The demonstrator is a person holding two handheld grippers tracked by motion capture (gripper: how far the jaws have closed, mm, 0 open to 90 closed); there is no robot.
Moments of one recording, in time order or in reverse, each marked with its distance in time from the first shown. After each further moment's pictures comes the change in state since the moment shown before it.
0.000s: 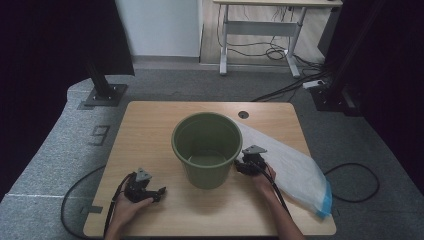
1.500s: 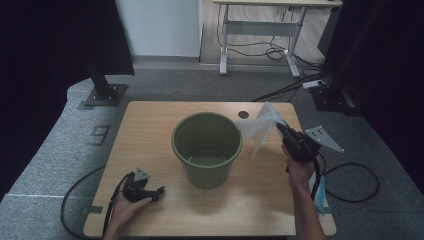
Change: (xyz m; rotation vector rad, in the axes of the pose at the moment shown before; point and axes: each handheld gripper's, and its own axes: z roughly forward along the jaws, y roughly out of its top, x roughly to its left) left arm 0.004 -0.002 -0.002 -0.002 0.007 -0.007; right arm -0.047 0.071 -0.188 -0.670 -0.049 0.222
